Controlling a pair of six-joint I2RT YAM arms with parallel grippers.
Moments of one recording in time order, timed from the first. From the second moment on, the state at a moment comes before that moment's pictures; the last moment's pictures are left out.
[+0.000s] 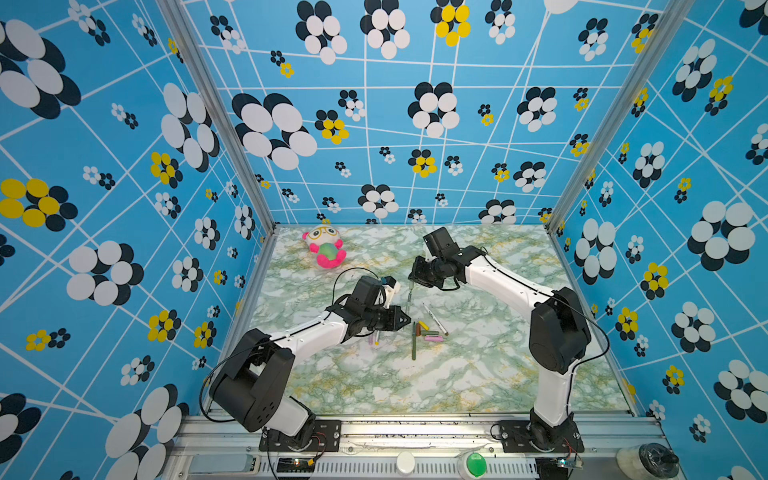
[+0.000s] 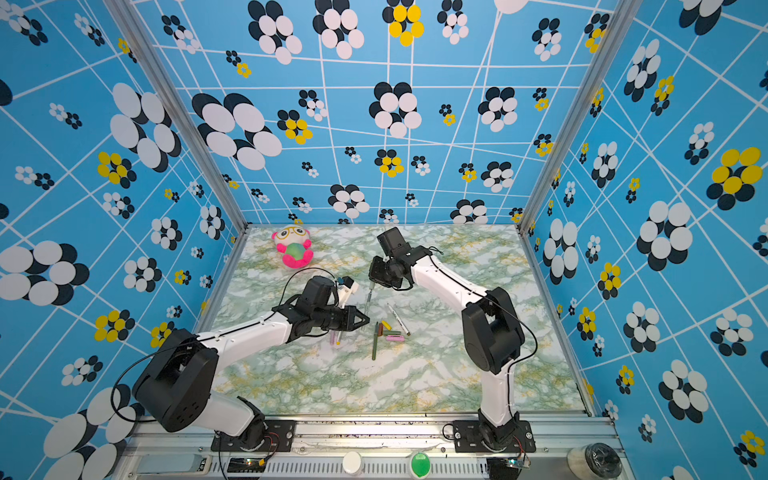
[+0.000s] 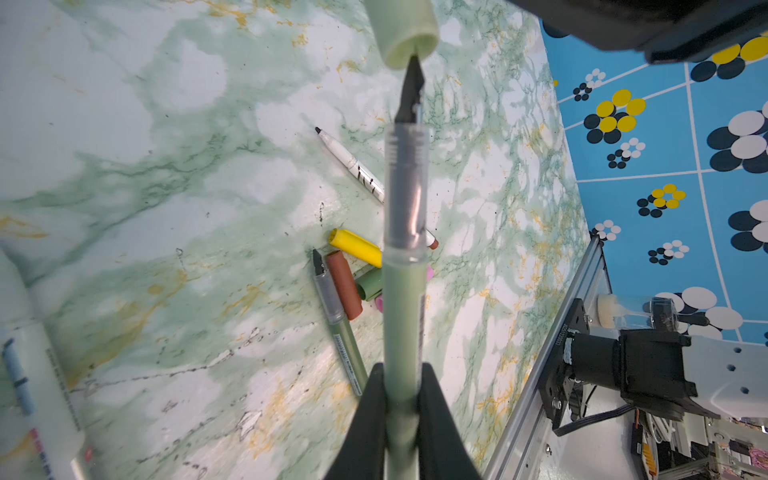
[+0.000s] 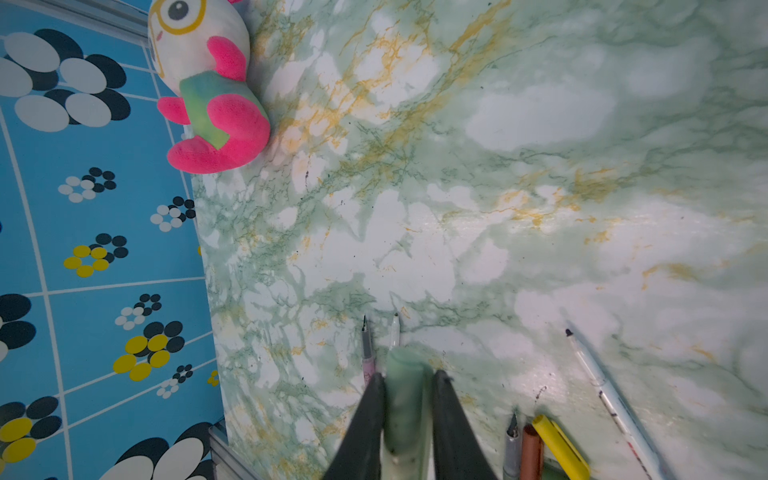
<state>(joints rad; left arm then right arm) -0.56 1.50 0.78 -0.05 0.54 -0.52 0.60 1.94 1.62 -0.60 -0.21 0.80</state>
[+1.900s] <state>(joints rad) -0.56 1.42 0.77 -0.02 0.48 -0.58 0.68 1.75 1.37 -0.26 -0.08 0.69</state>
